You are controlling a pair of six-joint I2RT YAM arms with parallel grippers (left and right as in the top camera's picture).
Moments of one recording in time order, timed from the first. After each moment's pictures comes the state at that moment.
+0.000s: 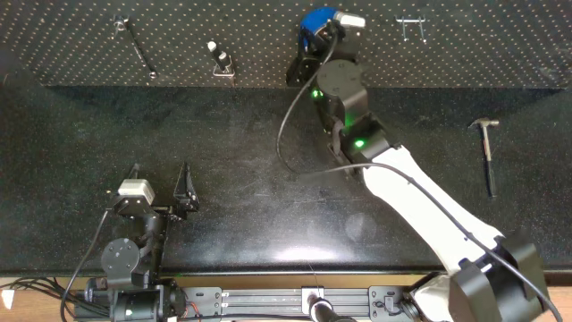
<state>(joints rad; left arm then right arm) 0.08 0.01 0.01 -0.06 0.13 -0.16 0.54 1.57 1.10 0.32 0.26 0.56</state>
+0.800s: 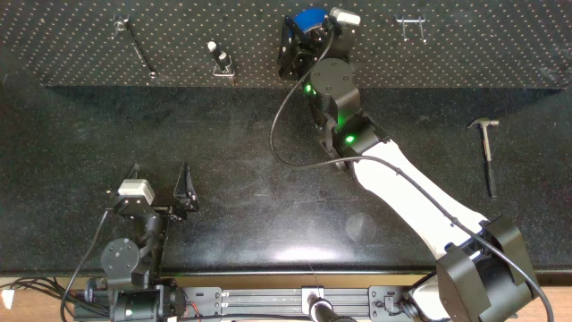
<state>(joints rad) 0.08 0.01 0.01 -0.06 0.13 -0.16 0.55 1.63 1.11 0.44 0.28 0.61</state>
